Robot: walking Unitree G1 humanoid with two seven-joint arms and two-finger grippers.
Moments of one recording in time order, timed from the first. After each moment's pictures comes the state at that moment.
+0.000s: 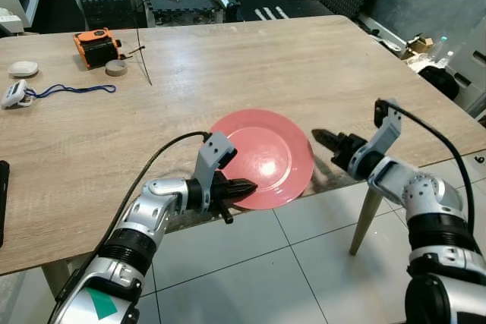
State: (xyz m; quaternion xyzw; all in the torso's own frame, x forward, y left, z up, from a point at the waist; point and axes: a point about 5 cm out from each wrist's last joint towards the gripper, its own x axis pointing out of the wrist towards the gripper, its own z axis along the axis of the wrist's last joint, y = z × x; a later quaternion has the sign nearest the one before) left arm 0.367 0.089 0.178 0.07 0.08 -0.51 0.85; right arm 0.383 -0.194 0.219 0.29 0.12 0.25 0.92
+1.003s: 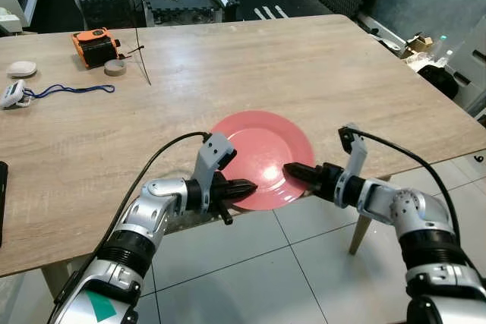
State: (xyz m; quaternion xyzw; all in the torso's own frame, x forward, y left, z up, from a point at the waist) left arm 0.367 0.089 0.180 0.07 0.08 -0.51 0.85; right arm 0.367 -0.168 0.193 0.25 0.19 0.34 0.89
